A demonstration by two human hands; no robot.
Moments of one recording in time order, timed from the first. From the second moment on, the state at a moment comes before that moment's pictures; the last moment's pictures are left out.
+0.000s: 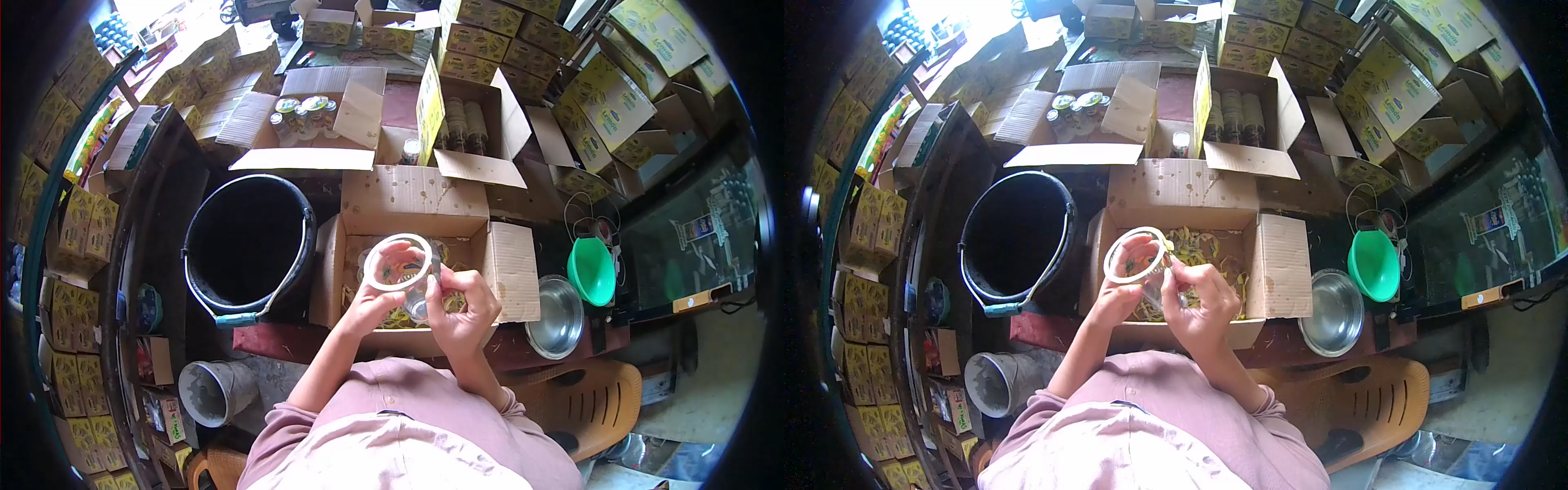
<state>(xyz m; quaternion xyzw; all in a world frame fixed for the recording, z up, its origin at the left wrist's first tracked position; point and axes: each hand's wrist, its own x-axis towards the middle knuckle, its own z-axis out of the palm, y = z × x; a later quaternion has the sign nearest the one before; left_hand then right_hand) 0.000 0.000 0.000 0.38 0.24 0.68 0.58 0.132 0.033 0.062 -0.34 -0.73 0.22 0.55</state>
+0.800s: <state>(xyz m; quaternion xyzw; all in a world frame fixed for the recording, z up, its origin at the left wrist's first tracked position) -0.006 0.001 0.019 0.52 0.34 0.62 0.48 0.137 0.049 0.062 -0.31 -0.73 0.28 0.54</state>
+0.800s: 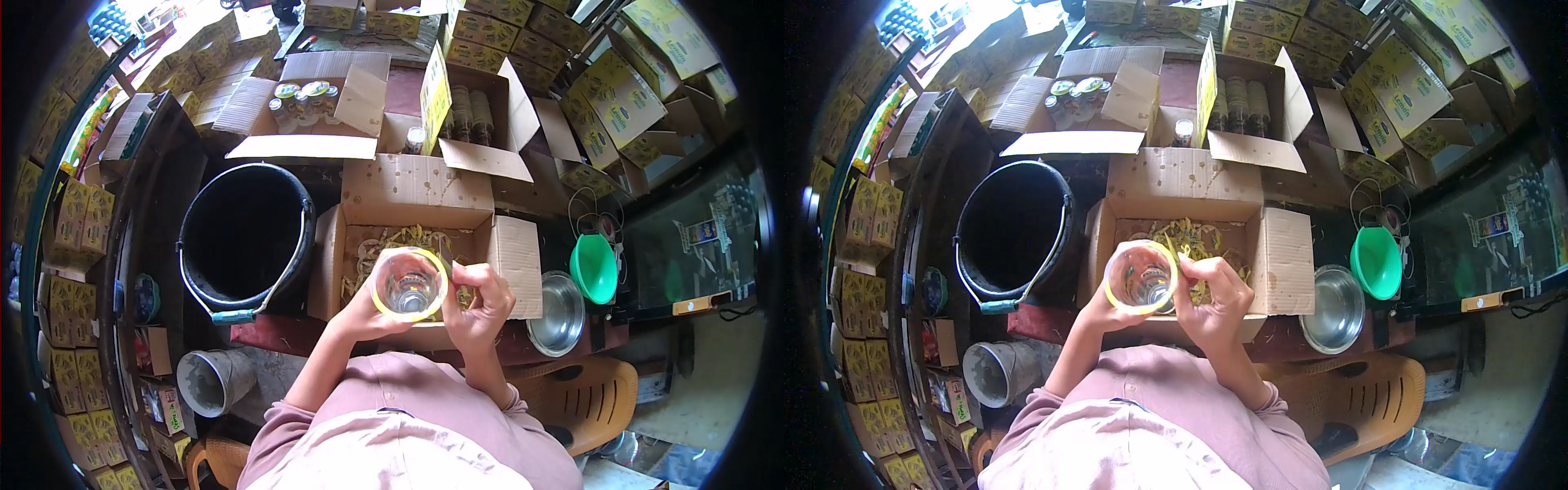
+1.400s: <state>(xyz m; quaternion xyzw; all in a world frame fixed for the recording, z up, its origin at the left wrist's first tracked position) -0.007 -0.003 0.005 0.31 0.15 0.68 0.64 0.132 0.031 0.068 -0.31 -0.71 0.25 0.58</state>
